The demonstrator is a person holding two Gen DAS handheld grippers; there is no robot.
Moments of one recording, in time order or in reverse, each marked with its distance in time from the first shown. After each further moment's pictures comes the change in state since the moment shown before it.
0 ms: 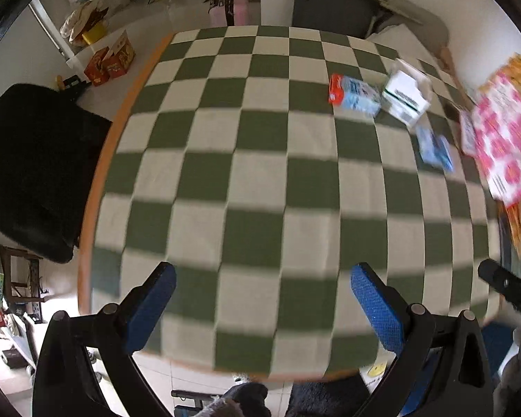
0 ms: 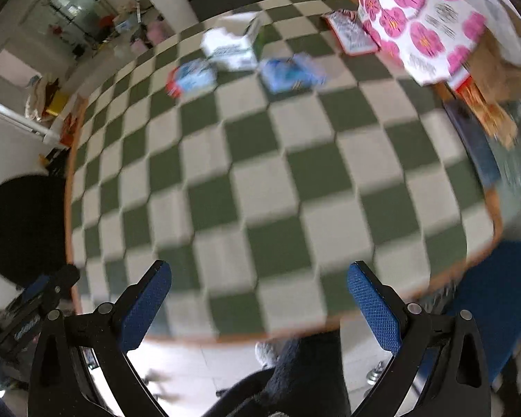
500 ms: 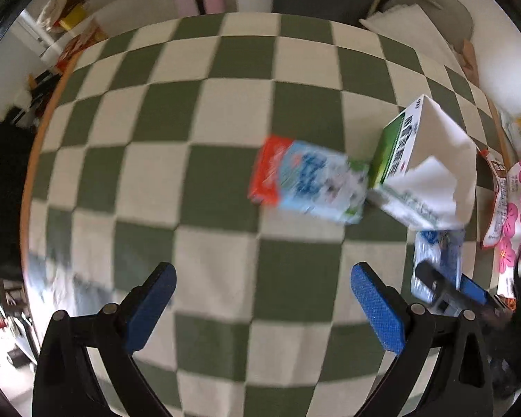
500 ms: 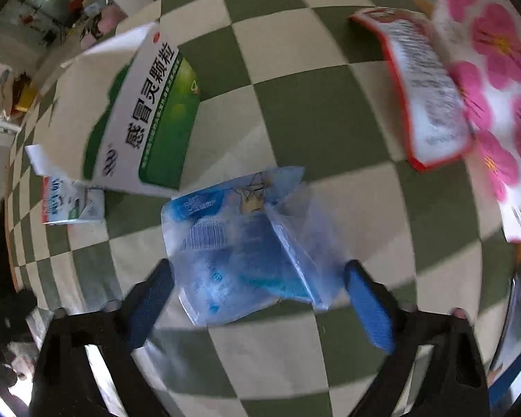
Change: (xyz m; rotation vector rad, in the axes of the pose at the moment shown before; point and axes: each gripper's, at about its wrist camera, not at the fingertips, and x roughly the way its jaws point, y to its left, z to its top) left arm 0.122 -0.110 0.175 0.021 0.134 -0.014; right arm 0.186 -0.028 0.244 -0.013 0.136 -0.085
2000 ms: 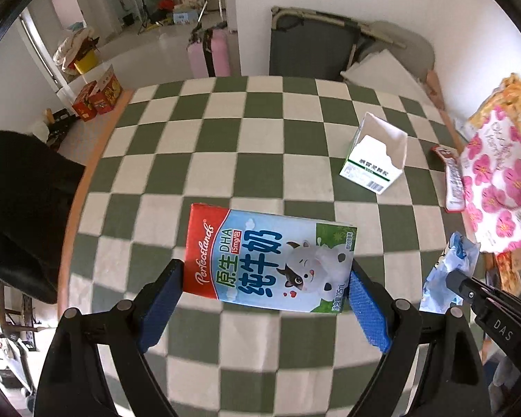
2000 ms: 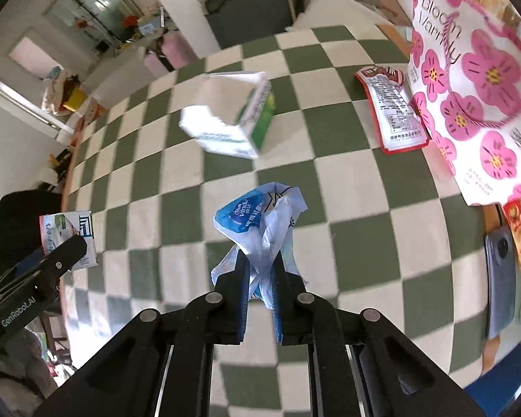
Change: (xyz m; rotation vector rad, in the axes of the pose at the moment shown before) left arm -0.130 0.043 -0.135 0.026 -0.279 -0.008; right arm -0.134 0.013 -0.117 -0.110 -0.216 0.147
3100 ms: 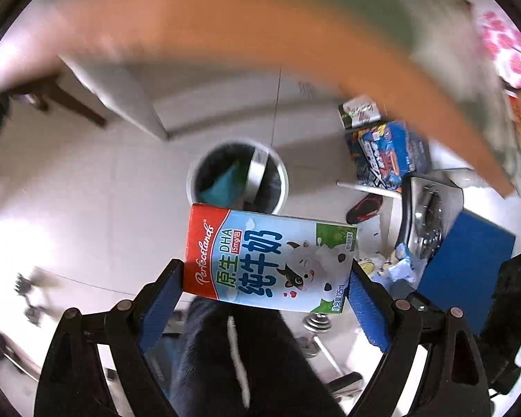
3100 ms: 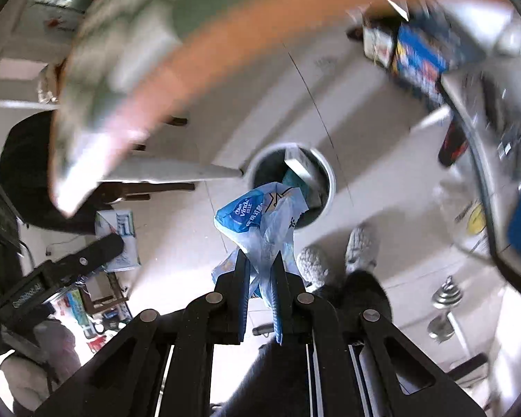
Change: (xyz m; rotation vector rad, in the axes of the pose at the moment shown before) left arm 0.115 0.143 -0.393 -0.148 0.515 -0.256; right arm 0.073 0.036 -0.487 0.246 0.298 0.145
